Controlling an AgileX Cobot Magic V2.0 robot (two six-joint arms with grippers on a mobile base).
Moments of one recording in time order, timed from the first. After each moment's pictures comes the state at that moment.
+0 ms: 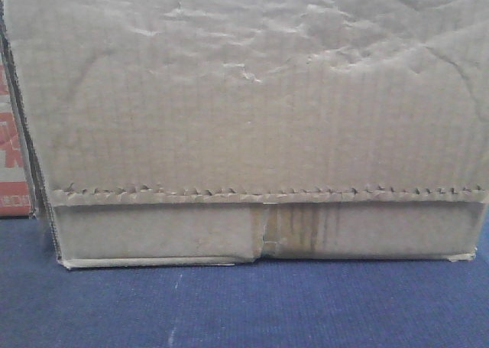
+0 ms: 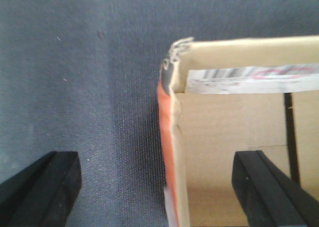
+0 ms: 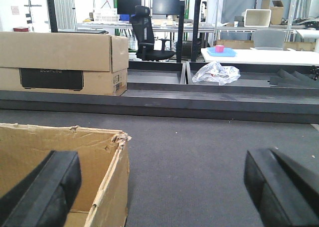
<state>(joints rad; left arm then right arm) 0.24 1.70 -1.54 -0.07 1.13 0.28 0.11 0.60 -0.72 0.10 0.20 -0.06</state>
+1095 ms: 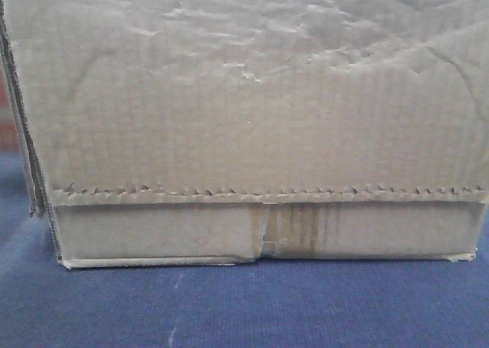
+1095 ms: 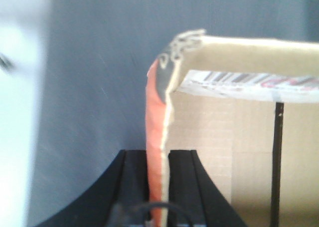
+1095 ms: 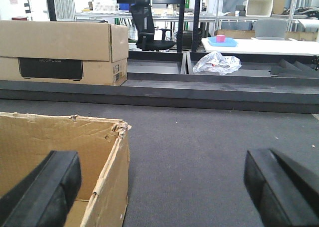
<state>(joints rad) 0.24 1.48 -1.61 0.00 1.15 0.14 0.11 0.60 -0.72 0.10 0.23 -0.06</state>
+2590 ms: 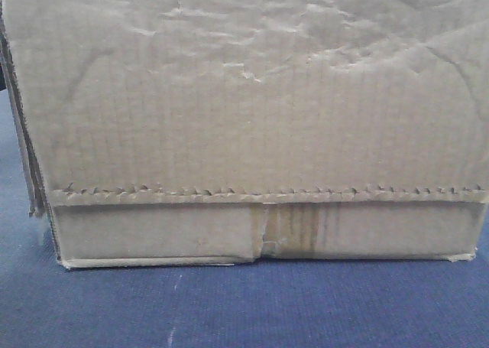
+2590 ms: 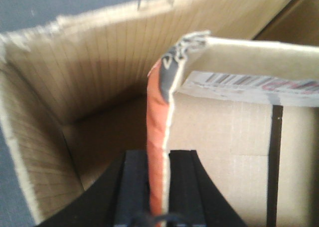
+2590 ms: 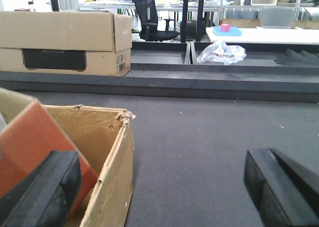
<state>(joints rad) -0.39 1.80 -1.90 -0.11 1.04 -0.02 0.12 0.60 -0.72 0.11 0.27 -0.06</state>
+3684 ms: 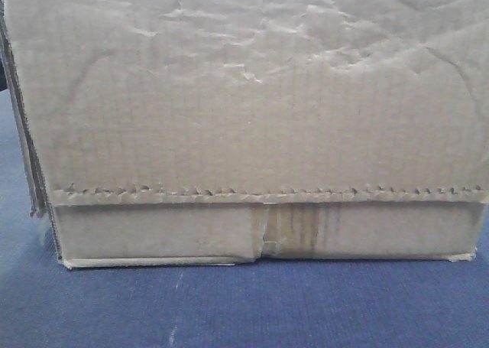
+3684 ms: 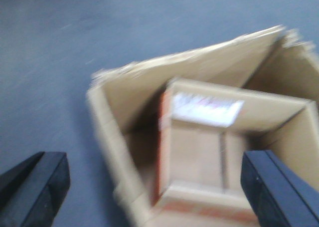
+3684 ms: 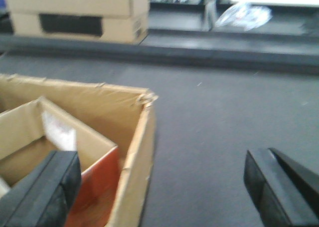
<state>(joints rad) -0.29 1.54 -1.90 -0.06 1.15 -0.03 0.20 0.78 -1.04 0.11 0.62 -0.06</state>
